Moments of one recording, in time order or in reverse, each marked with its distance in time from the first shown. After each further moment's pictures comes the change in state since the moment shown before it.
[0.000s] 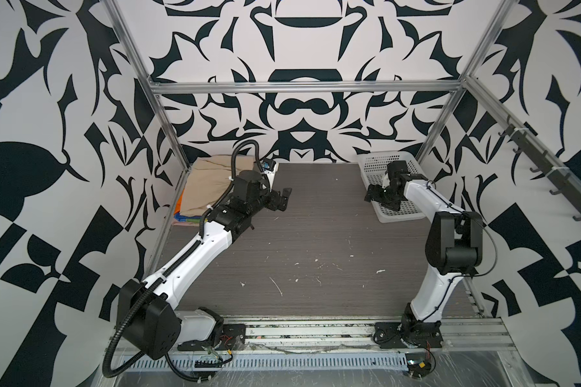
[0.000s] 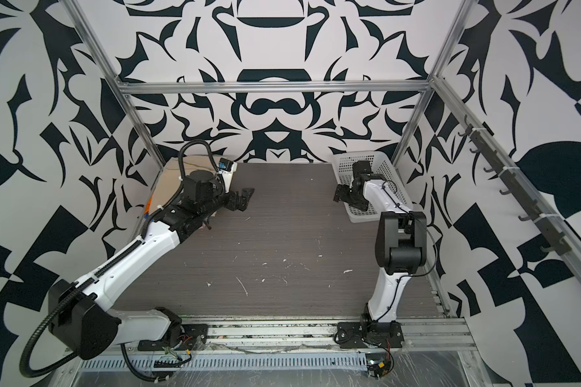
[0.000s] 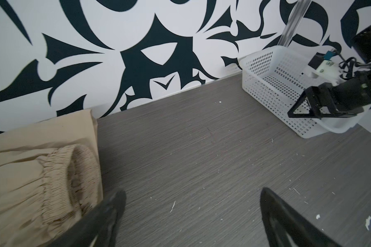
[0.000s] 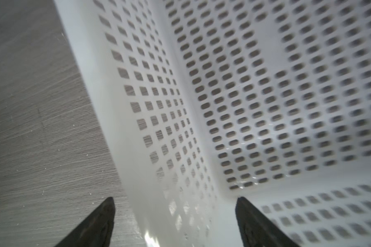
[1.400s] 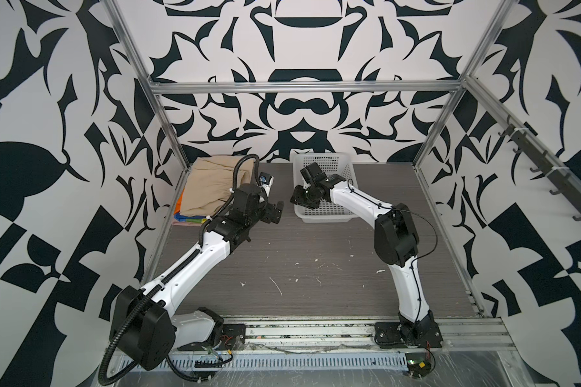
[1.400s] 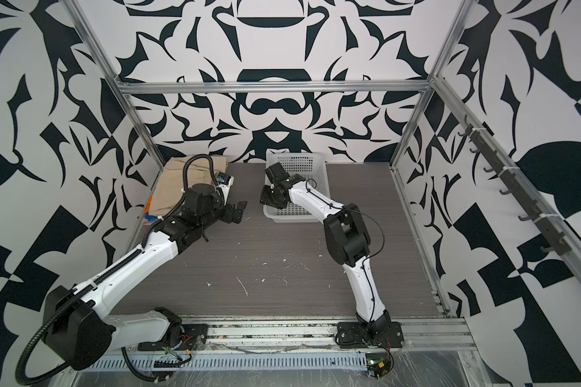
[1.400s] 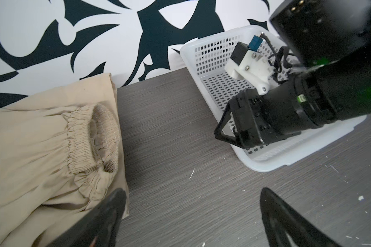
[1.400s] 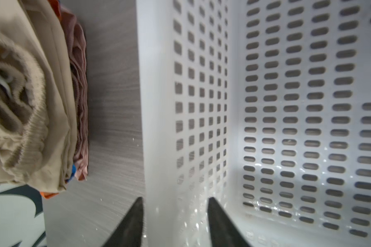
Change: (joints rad) left arm 0.029 -0.086 -0.154 -0.022 -0.122 0.029; right arm 0.584 0.298 0.411 0.078 -0.052 0.411
